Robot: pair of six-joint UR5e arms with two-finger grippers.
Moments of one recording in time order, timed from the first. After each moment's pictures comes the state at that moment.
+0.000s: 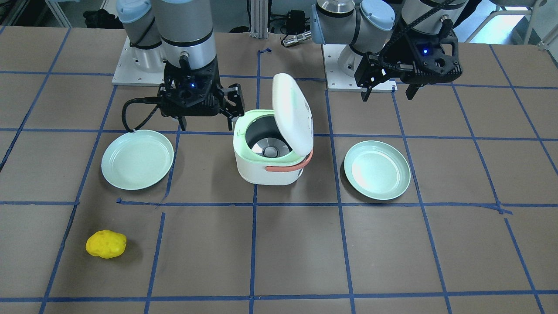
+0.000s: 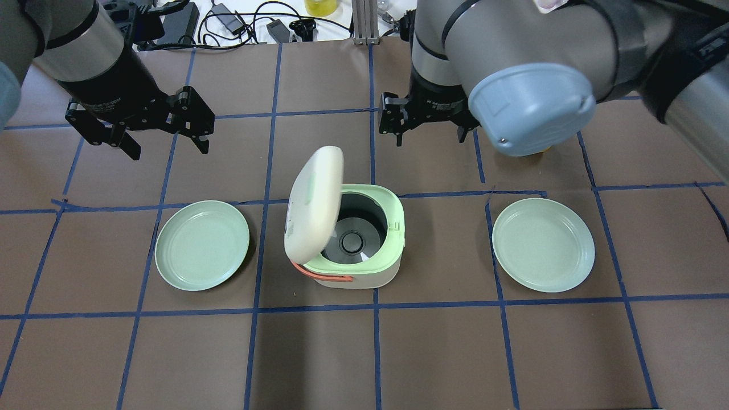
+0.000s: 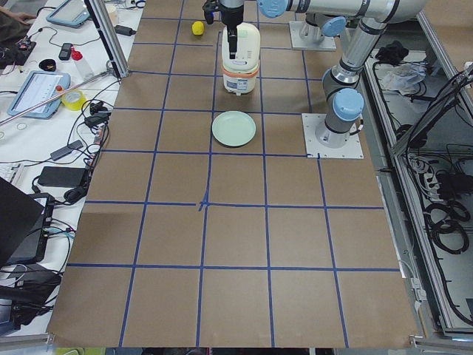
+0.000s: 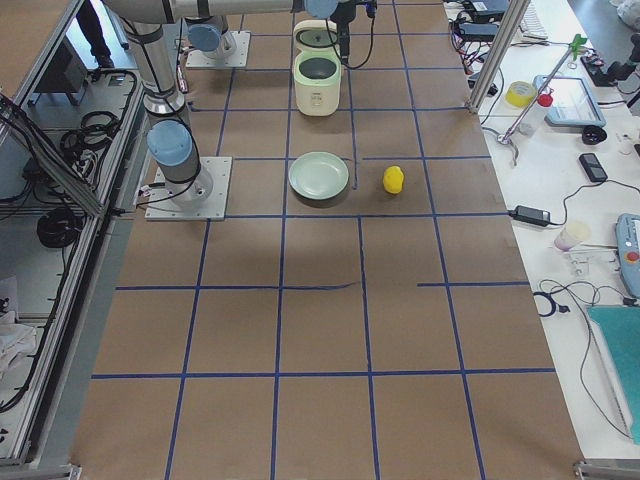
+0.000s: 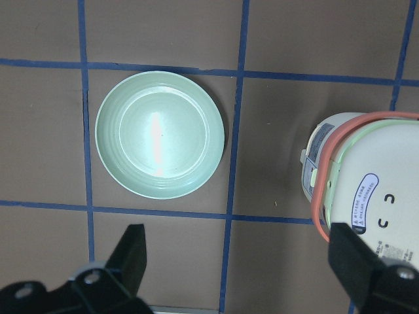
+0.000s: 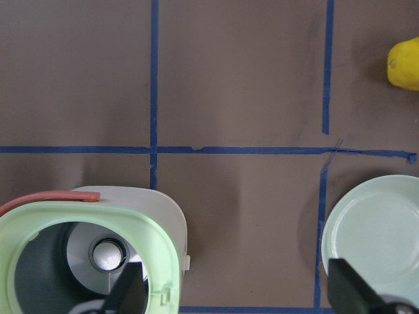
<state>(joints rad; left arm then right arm) -1.55 -1.50 -1.59 -1.62 1.59 -0.05 1.82 -1.47 1.53 -1.73 -1.59 0.23</state>
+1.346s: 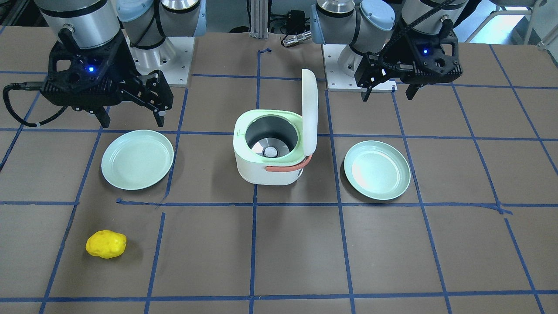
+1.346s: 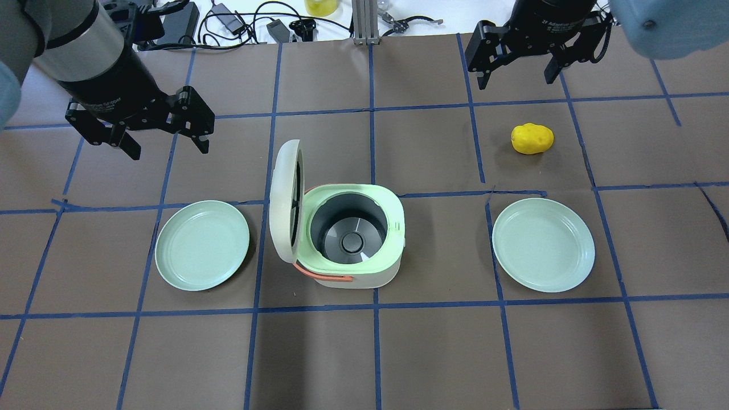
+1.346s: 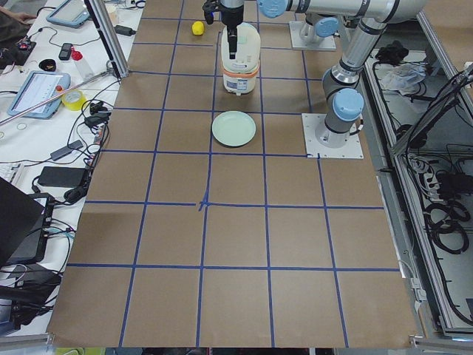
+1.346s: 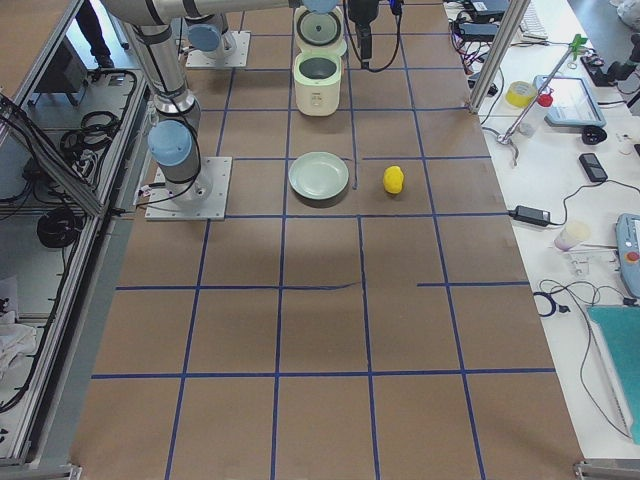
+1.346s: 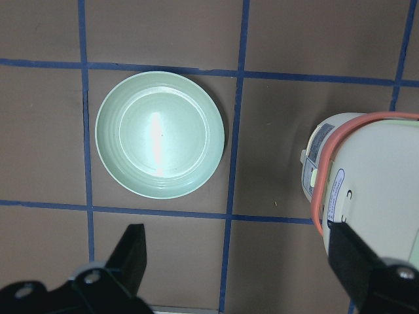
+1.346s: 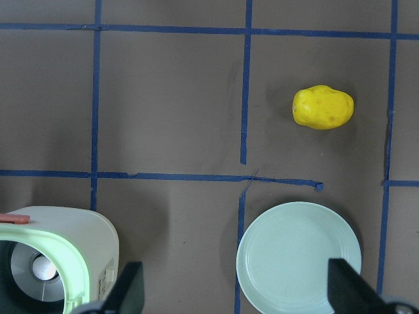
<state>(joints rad) -1.55 -1.50 -1.59 -1.62 1.59 -0.05 1.63 -1.49 1.43 -1.62 -1.57 0.03</state>
